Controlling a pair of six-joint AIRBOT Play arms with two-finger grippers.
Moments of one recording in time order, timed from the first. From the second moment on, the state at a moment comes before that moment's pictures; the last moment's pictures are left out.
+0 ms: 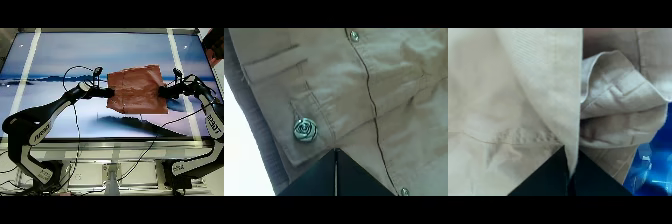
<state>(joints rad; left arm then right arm) -0.45 -1.77 1.25 0.51 -0.54 -0.94 -0.19 -1.67 1.21 -1.13 0.93 1.29</state>
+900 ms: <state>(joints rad) -0.41 -1.81 1.26 0.55 -0.65 -0.97 -0.19 -1.67 1.21 -1.13 0.93 1.29</state>
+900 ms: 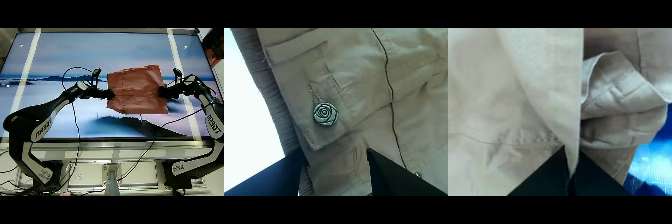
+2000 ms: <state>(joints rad) -0.41 -1.57 1.27 0.89 -0.61 -0.99 -0.19 -1.53 1.21 -1.02 1.00 1.18</state>
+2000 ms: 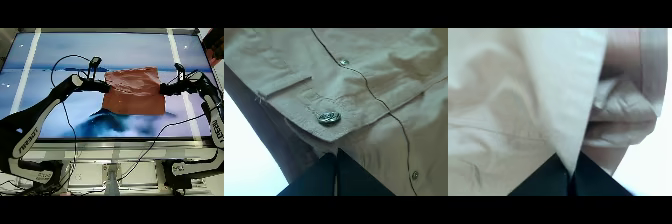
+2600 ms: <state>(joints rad) -0.40 -1.61 1.26 1.04 -0.43 -1.23 -0.08 -1.50 1.20 -0.95 0.67 1.27</state>
